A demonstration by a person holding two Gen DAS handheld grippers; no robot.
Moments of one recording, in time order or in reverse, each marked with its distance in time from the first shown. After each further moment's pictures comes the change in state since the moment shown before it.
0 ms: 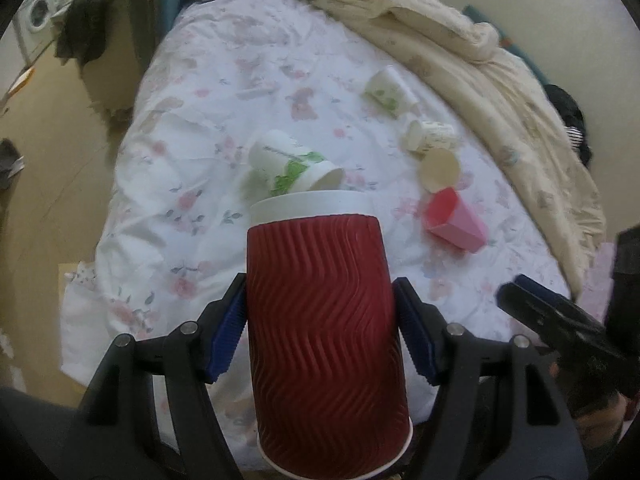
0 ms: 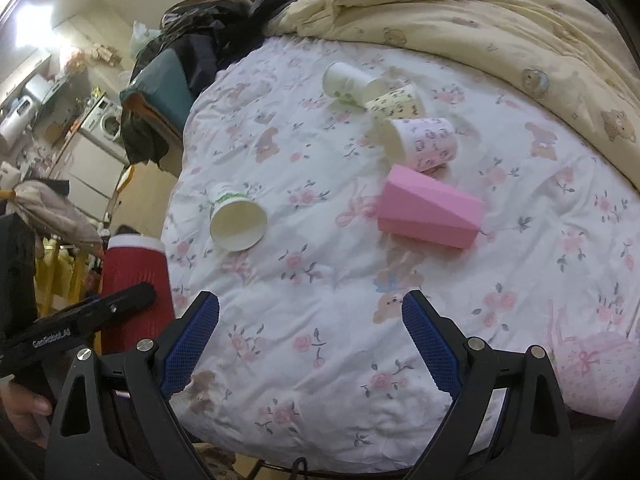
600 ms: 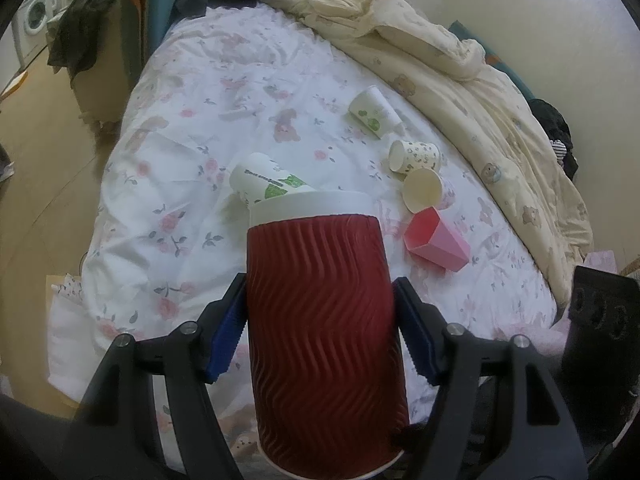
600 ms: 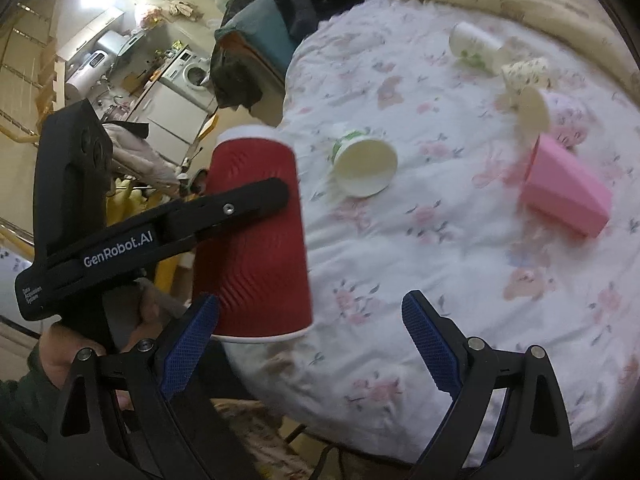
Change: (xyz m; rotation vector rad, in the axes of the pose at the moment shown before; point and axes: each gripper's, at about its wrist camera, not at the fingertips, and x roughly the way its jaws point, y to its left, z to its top) left arm -0.006 -0.010 0.006 0.019 -0.070 -0.071; right arm 0.028 0.057 -0.024 -0.125 0.160 0.336
